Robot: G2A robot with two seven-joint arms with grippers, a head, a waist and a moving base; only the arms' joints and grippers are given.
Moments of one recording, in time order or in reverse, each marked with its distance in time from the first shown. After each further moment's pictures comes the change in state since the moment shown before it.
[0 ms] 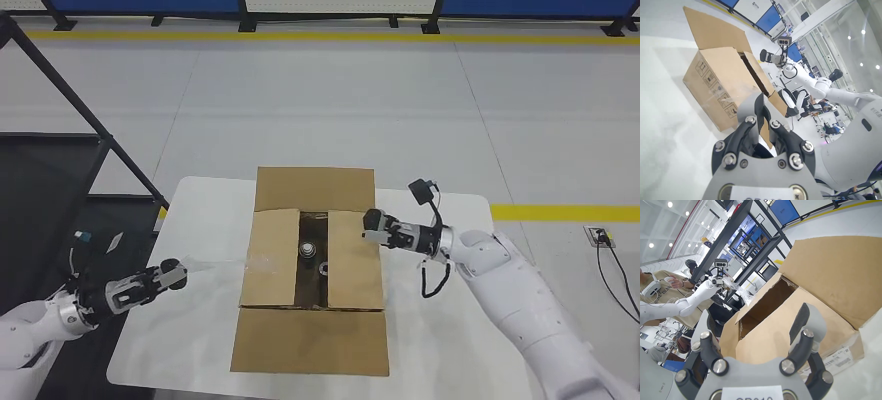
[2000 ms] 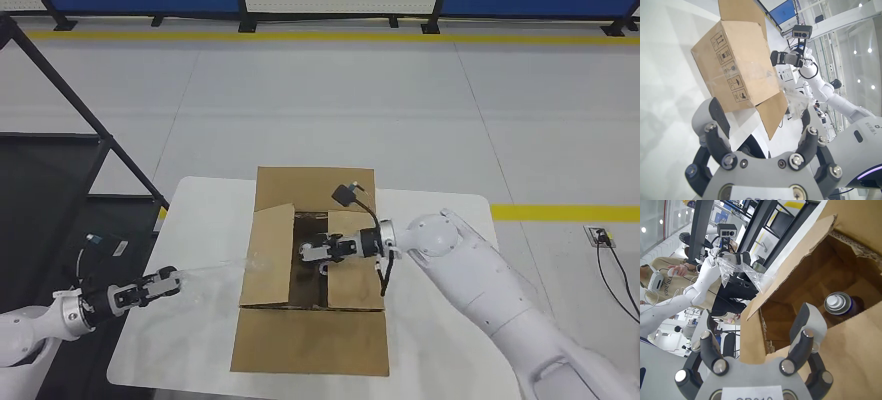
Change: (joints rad) left arm -0.023 -0.028 -0.002 0.086 -0.011 0.156 -0.113; right arm 0.152 -0.130 -0.244 -0.070 0.151 0.437 0.276
